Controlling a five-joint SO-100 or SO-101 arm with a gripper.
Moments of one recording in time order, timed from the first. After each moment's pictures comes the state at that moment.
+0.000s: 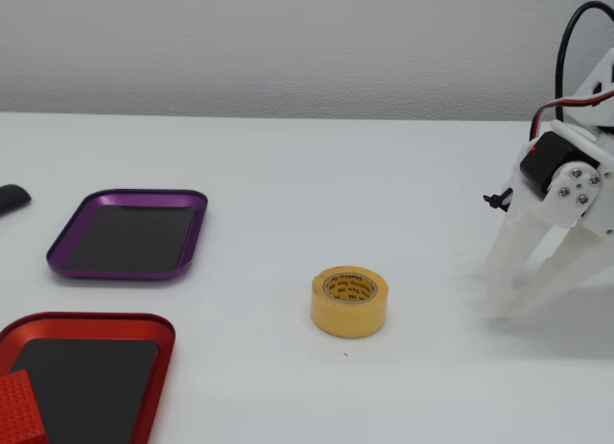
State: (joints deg) arm -1.0 191.8 174.0 71.9 -1.2
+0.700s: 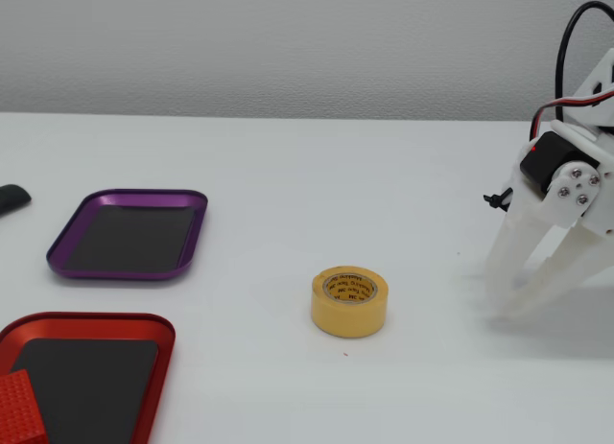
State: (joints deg) arm -0.8 191.8 174.6 71.9 -1.2
